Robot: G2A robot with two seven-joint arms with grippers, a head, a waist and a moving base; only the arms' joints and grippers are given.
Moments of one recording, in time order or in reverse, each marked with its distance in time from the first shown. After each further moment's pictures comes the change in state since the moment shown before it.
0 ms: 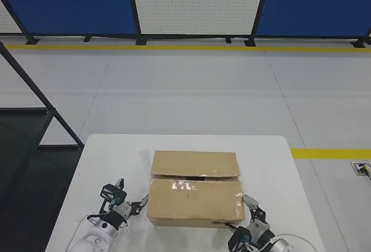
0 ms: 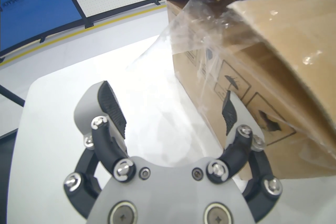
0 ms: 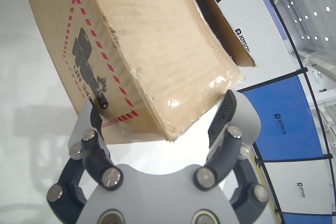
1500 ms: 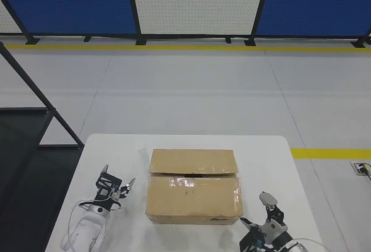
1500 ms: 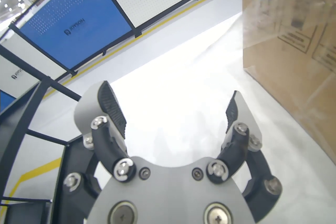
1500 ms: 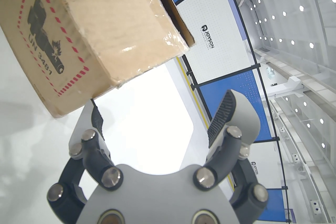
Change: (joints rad) left arm -0.213 0.000 0.046 0.295 0.329 0.186 0.148; right arm -0.099 0.015 0.086 -0.106 -0.120 0.111 -0.020
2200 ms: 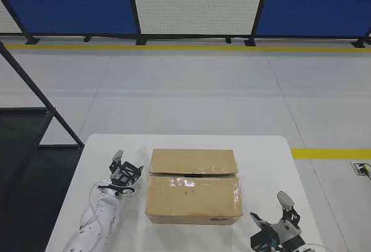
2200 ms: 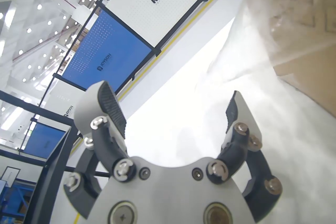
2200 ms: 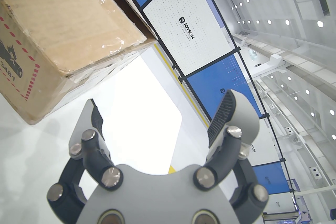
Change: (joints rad) left arm -0.305 -0.056 0.195 0.403 0.203 0.212 0.149; right arm -0.073 -0.008 0.055 -0.050 0.109 0.148 0.026
